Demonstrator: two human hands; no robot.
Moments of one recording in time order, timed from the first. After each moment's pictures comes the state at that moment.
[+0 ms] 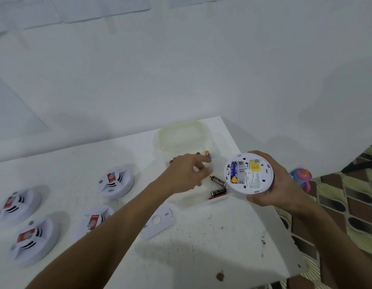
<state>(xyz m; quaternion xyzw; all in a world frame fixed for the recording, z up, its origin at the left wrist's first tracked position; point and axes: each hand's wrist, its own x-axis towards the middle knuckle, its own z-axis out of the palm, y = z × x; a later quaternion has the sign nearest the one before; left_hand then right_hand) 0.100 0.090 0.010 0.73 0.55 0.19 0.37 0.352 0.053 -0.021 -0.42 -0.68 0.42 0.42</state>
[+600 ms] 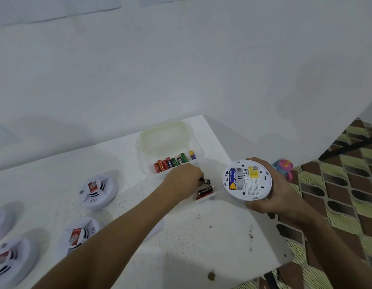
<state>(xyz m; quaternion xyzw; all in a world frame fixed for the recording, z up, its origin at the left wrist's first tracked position) 0.136 0.109 -0.026 0.87 0.48 -0.07 0.10 0.373 0.019 -0.026 -0.47 -0.63 0.45 0.42</state>
